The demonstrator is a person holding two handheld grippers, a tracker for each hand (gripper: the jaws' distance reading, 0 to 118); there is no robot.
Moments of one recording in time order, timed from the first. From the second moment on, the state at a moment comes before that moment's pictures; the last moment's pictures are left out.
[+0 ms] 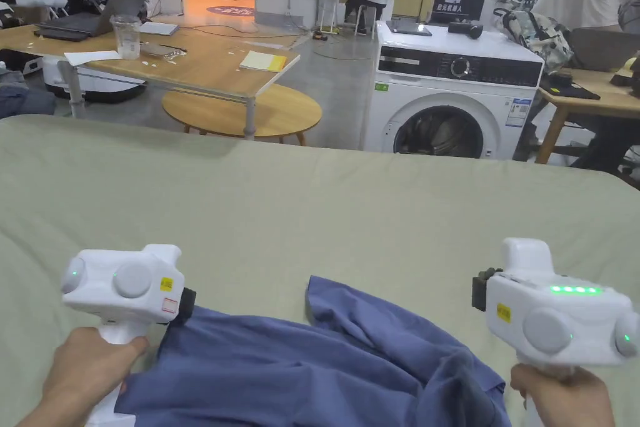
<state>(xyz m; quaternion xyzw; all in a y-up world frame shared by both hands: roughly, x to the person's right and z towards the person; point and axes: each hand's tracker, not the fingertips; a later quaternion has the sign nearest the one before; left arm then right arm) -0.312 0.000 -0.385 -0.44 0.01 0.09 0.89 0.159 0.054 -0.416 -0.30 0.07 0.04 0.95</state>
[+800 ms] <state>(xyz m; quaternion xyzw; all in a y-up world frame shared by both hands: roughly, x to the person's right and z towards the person) -0.314 0.012 -0.342 -0.41 0.01 0.12 0.91 0.162 -0.024 -0.474 -0.41 0.09 0.07 0.90</state>
